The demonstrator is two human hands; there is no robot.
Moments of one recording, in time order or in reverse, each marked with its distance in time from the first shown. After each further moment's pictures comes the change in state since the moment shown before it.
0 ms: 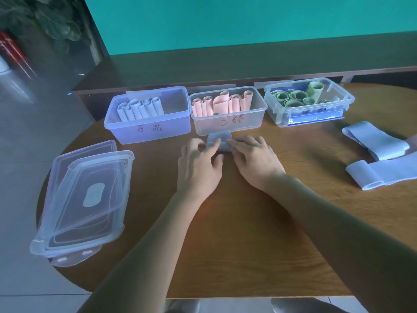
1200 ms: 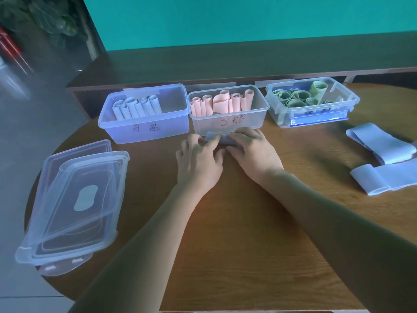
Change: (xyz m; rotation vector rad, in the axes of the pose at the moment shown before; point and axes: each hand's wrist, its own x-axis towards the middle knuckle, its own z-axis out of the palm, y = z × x) left_hand 0.023 0.002 0.008 0.129 -0.051 -0.013; right_hand 0.024 0.004 0.002 0.038 0.037 -0.017
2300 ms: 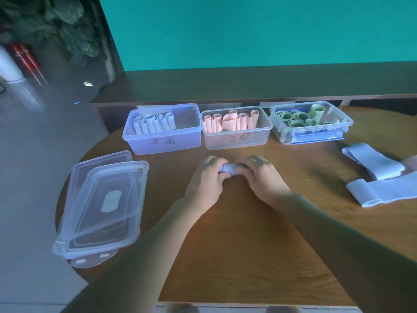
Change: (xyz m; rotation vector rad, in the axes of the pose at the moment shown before) left_hand -0.024 -0.011 -0.026 -0.339 -0.037 0.161; right_hand -0.027 -0.008 -0.007 0.179 -0.035 -0.047
